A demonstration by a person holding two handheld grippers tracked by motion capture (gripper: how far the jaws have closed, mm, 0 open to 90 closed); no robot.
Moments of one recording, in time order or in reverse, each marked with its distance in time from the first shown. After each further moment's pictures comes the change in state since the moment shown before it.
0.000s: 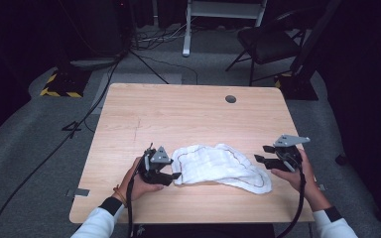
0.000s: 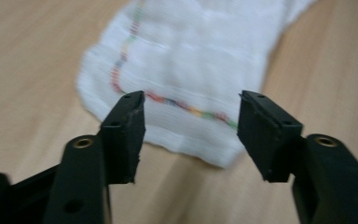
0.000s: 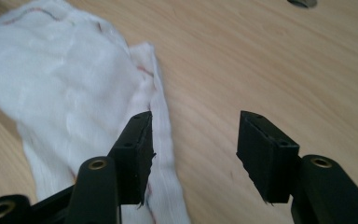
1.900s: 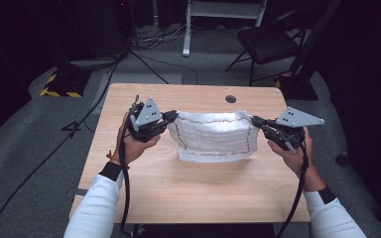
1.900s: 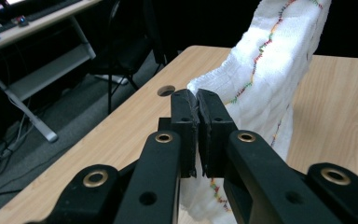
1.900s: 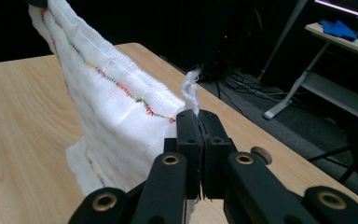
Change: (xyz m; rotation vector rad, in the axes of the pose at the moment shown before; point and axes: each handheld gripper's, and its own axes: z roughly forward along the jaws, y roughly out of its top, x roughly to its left) left arm 0.019 0.099 -0.101 -0.368 0.175 0.186; right arm 0.036 0.097 -0.064 -0.347 -0.071 -0.174
